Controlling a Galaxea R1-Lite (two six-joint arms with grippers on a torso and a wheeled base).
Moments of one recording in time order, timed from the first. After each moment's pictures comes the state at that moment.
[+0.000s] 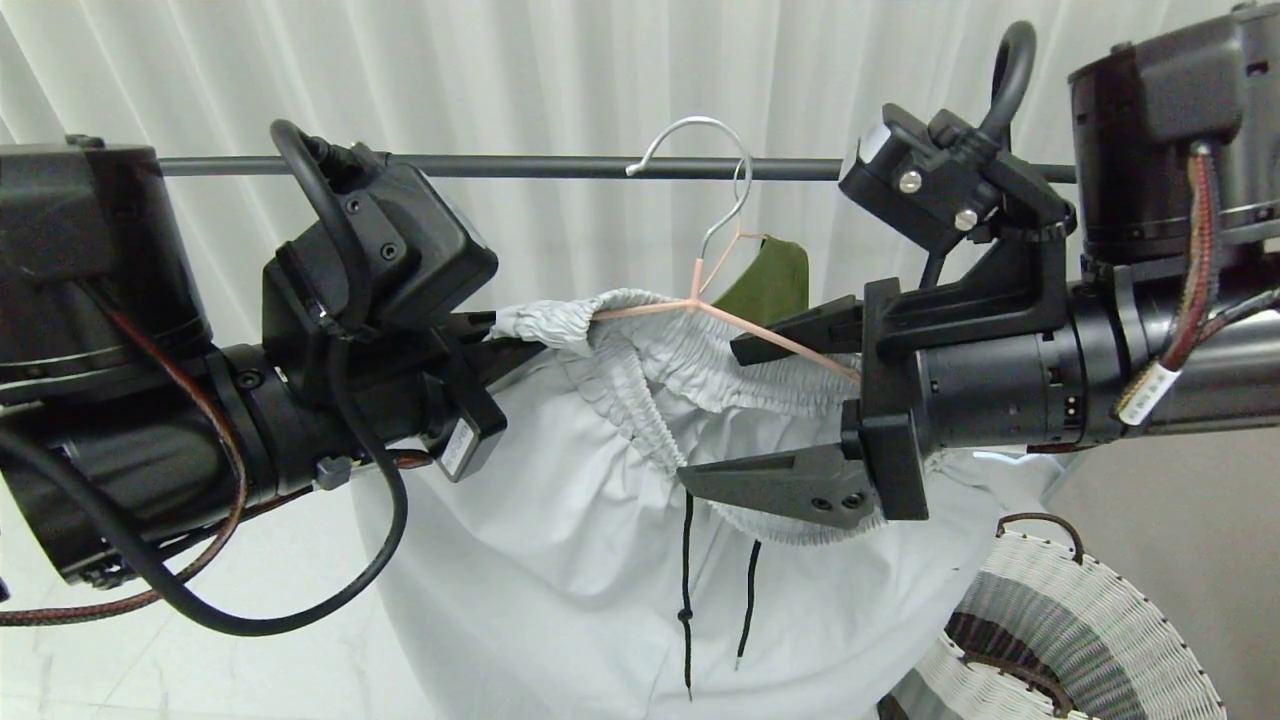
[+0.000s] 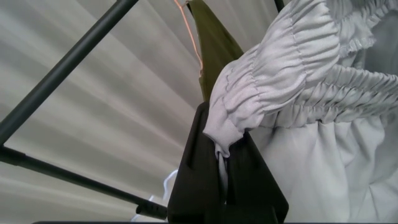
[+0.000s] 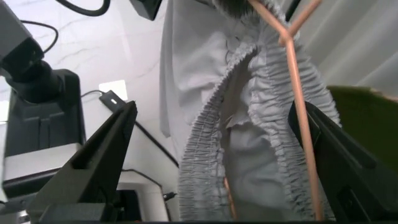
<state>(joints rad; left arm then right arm) -0.59 1.38 -0.87 -0.39 -0.05 0.66 0.91 1.58 -1.36 0.14 0.37 -0.19</state>
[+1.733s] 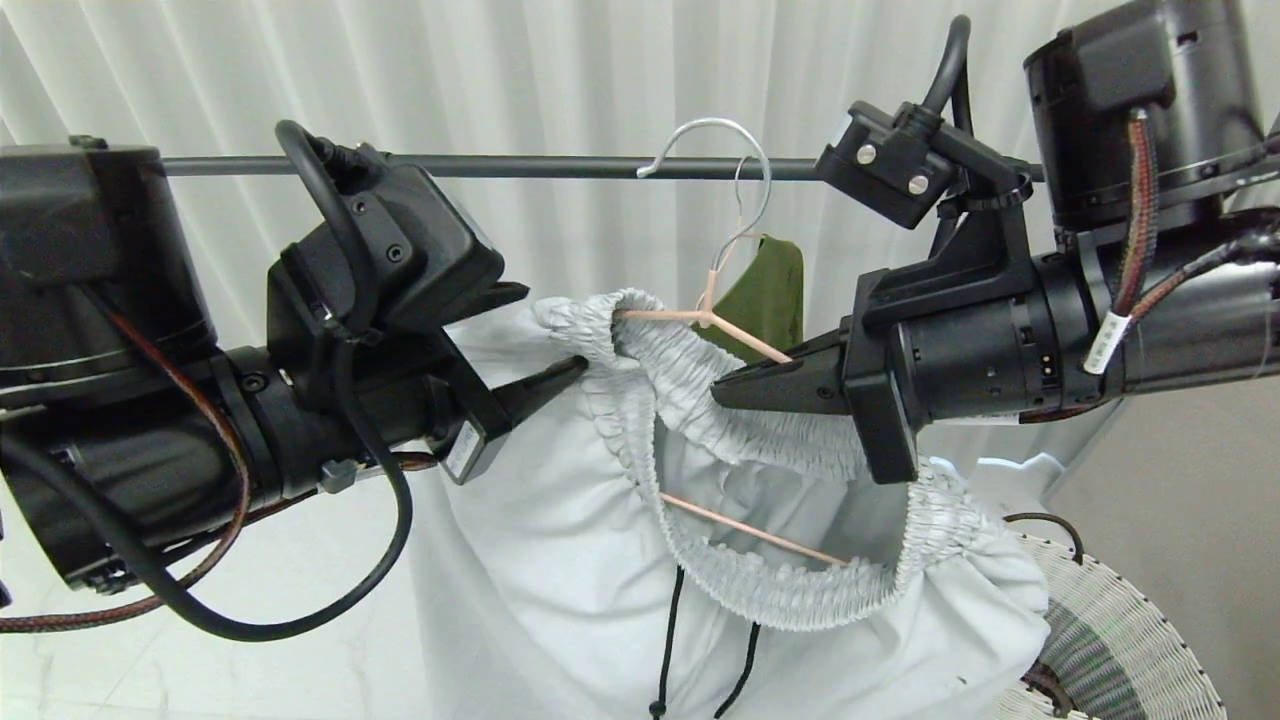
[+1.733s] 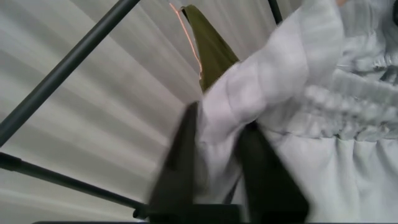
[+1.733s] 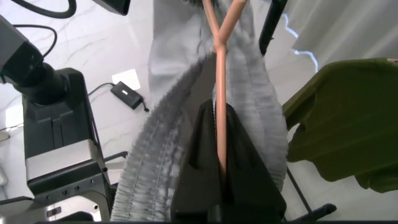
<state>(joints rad) -0.60 1.39 -0.87 -0.40 -0.03 0.66 0.88 1.63 -1.49 0.28 0.37 -0.16</state>
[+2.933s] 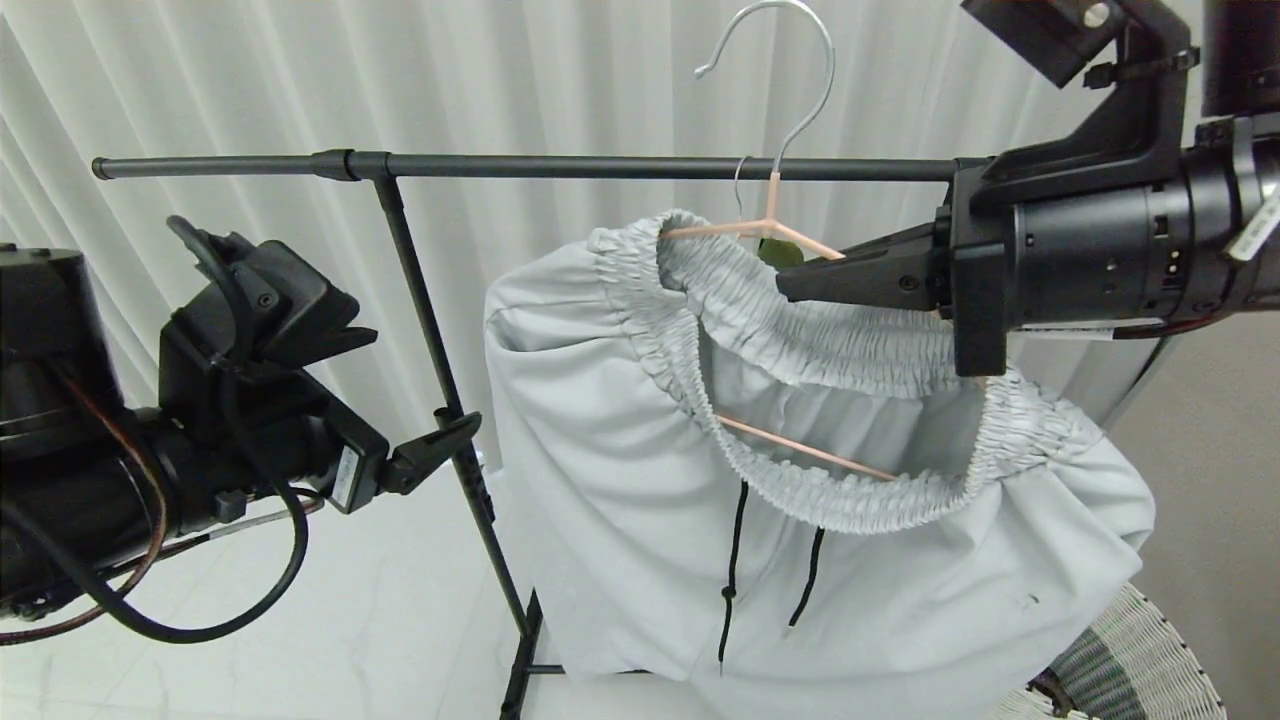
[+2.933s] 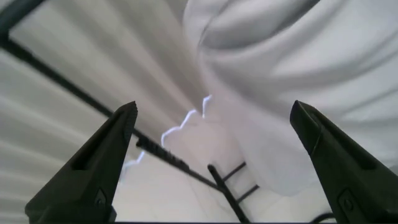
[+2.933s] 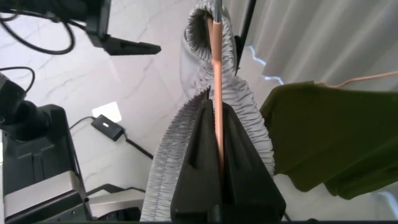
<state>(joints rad) -0.29 1.32 -0.70 -0.39 -0.12 0.52 0.80 1.55 -1.52 0.24 0.37 -0.16</state>
